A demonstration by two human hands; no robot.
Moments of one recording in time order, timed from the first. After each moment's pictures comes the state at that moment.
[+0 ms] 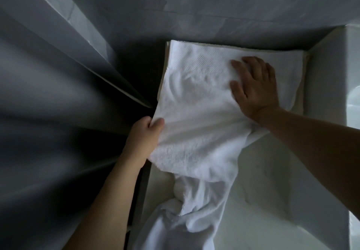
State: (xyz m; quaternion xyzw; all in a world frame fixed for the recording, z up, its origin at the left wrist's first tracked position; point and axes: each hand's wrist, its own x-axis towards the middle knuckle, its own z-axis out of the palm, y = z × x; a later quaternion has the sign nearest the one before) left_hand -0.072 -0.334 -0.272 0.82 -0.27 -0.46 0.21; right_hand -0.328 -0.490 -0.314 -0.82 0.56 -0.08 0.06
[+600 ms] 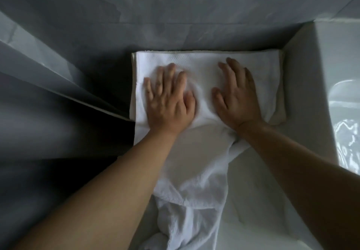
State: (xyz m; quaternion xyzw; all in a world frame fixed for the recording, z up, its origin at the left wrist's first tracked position) left_hand -0.151 -0.455 -0.337 0.71 -0.69 0.02 0.13; right_hand -0.329 -0.481 -0.311 -0.77 0.58 -0.22 0.12
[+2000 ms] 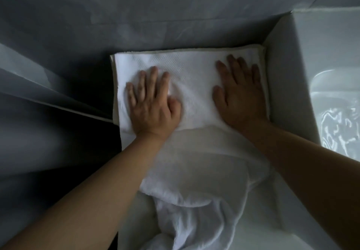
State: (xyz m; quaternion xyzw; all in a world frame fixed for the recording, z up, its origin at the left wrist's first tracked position) left_hand -0.152 -0.450 -0.343 0.71 -0.68 0.06 0.15; right_hand -0.366 -0.481 -0.323 -0.77 0.64 -0.06 0.04
